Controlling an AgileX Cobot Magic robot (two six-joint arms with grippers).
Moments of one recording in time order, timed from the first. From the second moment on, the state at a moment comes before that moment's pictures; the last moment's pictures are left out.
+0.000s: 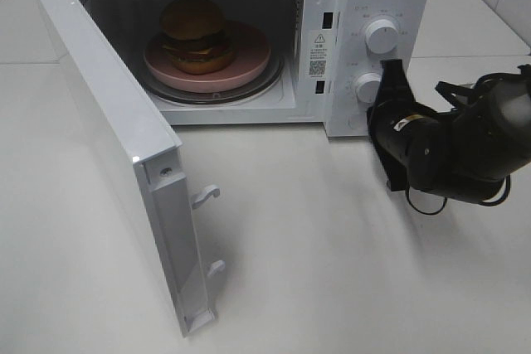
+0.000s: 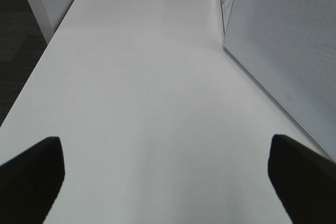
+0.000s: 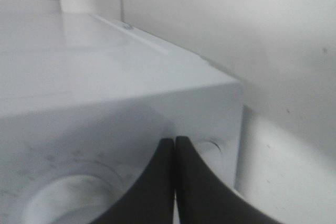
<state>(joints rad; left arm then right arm) 0.04 0.00 -0.52 0.02 1.09 -0.01 0.47 2.05 -0.76 0.55 -0.88 1.22</state>
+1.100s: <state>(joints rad) 0.04 0.00 -0.52 0.02 1.09 -0.01 0.48 1.43 -0.55 0.45 -0.37 0.67</state>
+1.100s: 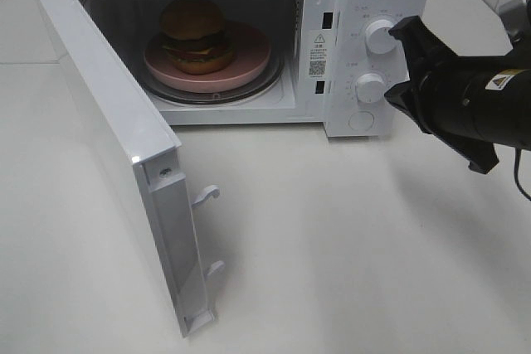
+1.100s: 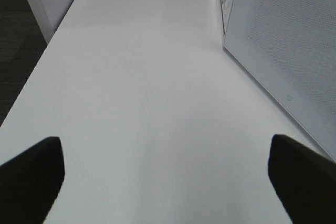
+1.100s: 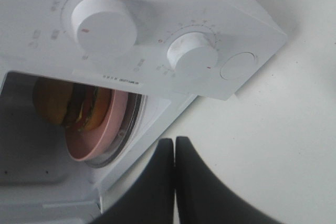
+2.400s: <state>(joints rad) 0.04 0.00 -0.52 0.02 1.09 -0.01 0.48 1.30 -0.66 0.10 0.25 -0.86</state>
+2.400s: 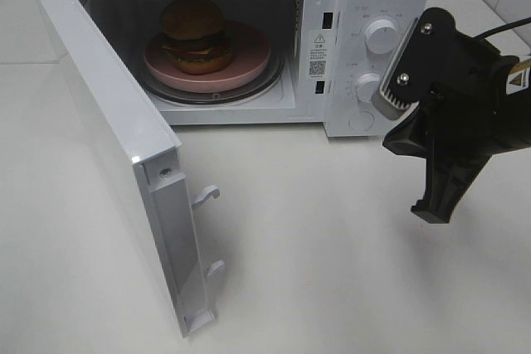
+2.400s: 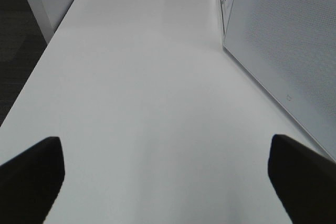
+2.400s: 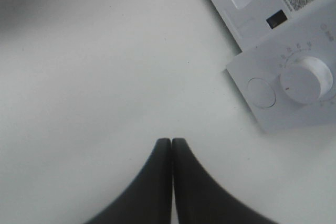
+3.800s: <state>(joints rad) 0.04 0.00 -0.52 0.02 1.09 -0.01 0.48 1.29 -0.67 0.07 0.36 -1.25</state>
